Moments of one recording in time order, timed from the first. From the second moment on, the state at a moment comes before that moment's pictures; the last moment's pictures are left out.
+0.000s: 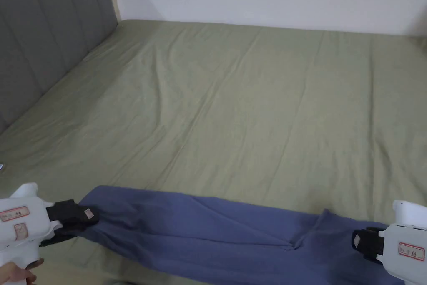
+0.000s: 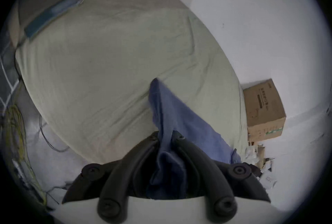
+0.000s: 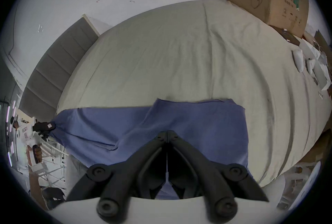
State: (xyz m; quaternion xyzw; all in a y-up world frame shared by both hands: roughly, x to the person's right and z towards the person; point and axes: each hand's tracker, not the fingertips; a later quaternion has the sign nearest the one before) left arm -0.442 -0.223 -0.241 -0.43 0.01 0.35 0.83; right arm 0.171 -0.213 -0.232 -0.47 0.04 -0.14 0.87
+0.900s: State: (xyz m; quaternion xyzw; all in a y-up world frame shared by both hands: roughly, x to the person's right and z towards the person) left arm -0.071 -0.214 -0.258 -0.43 -0.34 -0.06 0.83; right arm 0.242 -0.211 -0.180 -0.45 -0.04 -0.23 0.86
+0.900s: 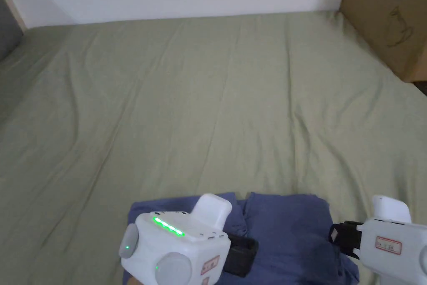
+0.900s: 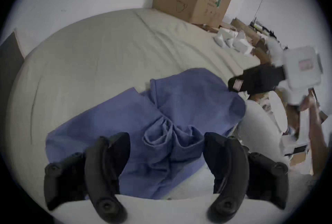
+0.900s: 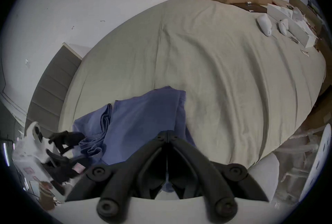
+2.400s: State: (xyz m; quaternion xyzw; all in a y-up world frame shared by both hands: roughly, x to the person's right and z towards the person) left arm -0.051 -0.270 -0.262 -0.57 -0.32 0.21 0.73; right arm 0.230 -0.225 -0.188 -0.47 -0.01 -0.23 0.85
